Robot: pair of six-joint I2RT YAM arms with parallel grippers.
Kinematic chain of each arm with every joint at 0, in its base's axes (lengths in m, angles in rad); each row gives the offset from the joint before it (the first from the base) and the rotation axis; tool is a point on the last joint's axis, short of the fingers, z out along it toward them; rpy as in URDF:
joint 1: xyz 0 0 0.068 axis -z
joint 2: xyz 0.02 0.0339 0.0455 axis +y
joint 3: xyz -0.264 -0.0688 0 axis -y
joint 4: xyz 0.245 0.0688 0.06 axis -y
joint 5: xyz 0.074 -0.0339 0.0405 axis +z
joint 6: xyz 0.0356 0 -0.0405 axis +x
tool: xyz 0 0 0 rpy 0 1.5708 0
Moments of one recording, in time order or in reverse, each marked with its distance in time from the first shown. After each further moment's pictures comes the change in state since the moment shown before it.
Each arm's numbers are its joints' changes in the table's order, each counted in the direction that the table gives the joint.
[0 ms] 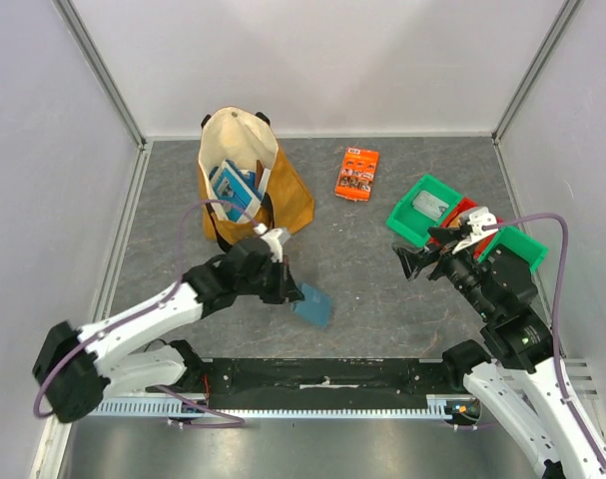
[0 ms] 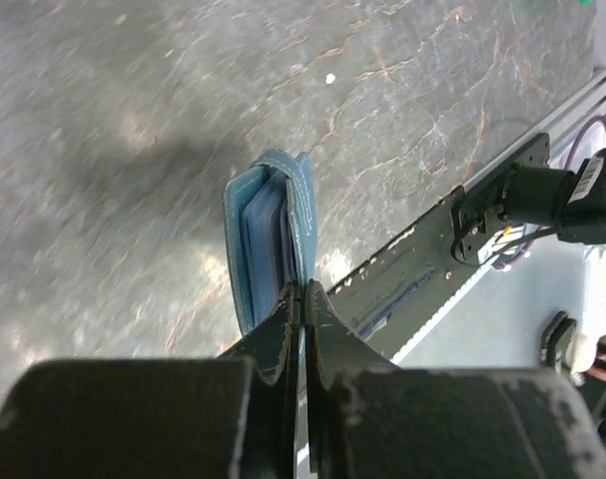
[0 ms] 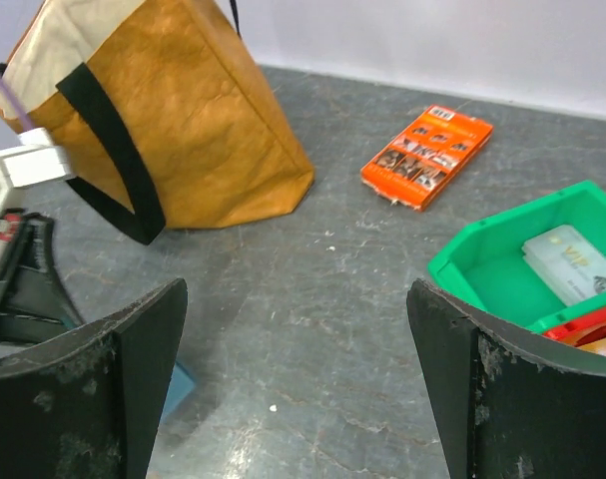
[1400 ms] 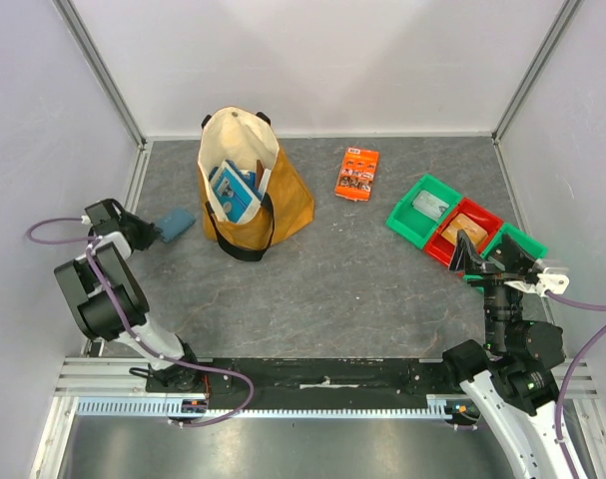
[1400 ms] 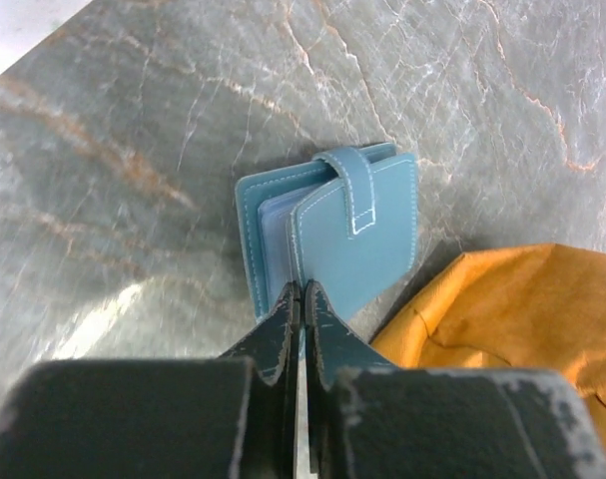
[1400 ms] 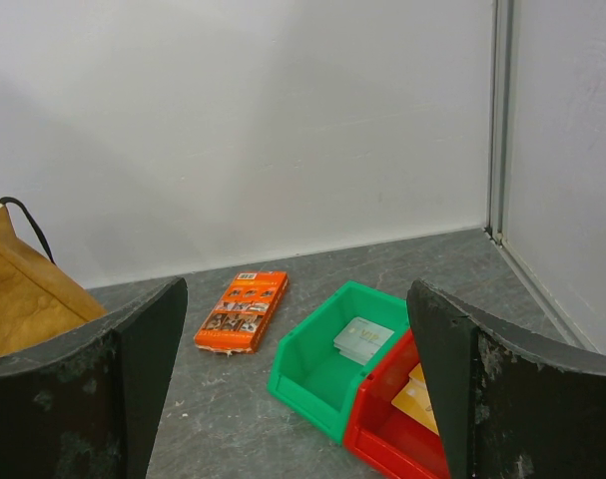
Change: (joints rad) left arm -1.310 0.679 0.212 0.387 -0.090 0.084; right arm 0.005 -0.411 -0.209 0.226 -0.518 -0.105
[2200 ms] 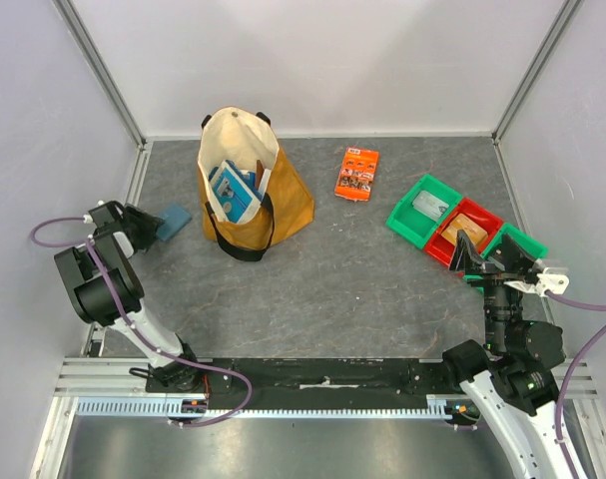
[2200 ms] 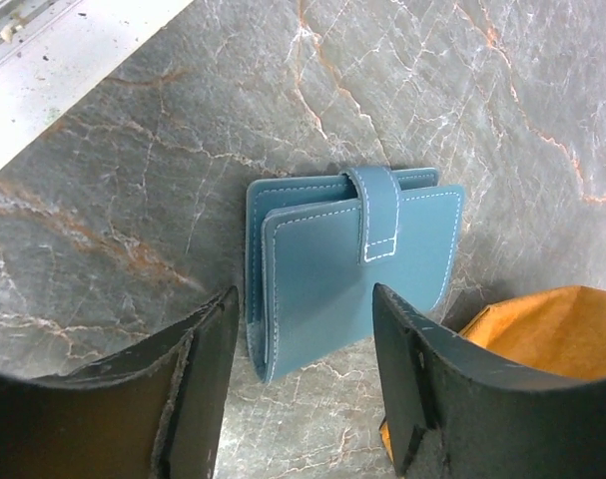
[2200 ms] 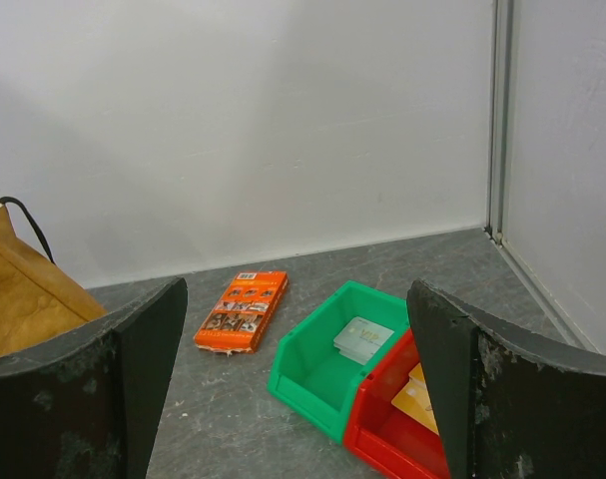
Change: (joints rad) left arm 0.000 0.079 -0.006 0.129 0.026 0.014; right arm 0.000 0.000 0.000 0.000 0.000 0.000
